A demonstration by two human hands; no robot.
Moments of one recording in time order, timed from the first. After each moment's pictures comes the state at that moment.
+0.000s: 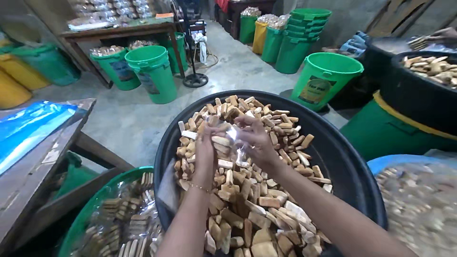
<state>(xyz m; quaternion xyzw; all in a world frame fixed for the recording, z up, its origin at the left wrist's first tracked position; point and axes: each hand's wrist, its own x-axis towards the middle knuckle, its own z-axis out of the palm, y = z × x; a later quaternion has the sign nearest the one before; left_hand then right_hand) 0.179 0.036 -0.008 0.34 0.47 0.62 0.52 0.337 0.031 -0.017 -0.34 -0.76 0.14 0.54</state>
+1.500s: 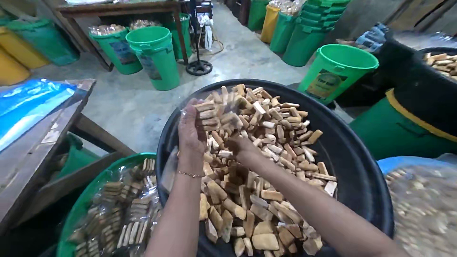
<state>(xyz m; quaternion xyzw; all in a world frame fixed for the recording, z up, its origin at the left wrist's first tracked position) 0.138 0.047 0.002 0.30 0.32 0.71 0.55 0.304 0.041 -0.037 -0.53 -0.77 0.34 0.11</state>
